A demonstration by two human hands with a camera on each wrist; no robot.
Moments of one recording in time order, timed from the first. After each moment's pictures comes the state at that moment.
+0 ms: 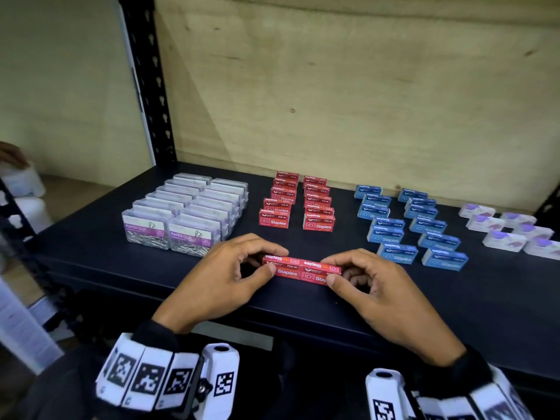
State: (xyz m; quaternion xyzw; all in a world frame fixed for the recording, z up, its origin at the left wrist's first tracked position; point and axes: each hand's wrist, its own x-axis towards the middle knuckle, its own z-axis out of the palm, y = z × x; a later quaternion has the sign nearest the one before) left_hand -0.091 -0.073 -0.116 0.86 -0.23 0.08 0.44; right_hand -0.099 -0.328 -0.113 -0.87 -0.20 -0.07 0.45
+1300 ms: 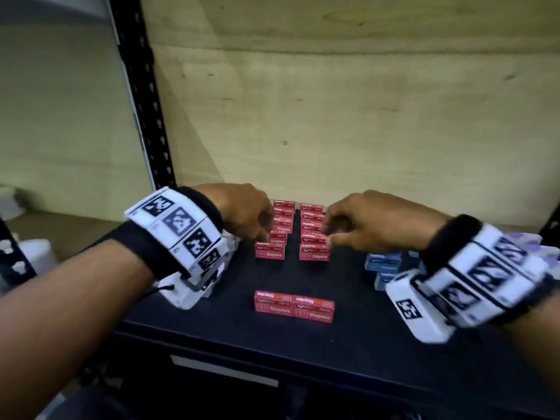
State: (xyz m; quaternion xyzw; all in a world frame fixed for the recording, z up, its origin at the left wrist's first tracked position) left_hand 0.006 -0.100 0.020 0.98 -0.18 -0.09 -0.06; right_hand -0.022 -0.317 0.017 -0.97 -0.23 0.02 0.04
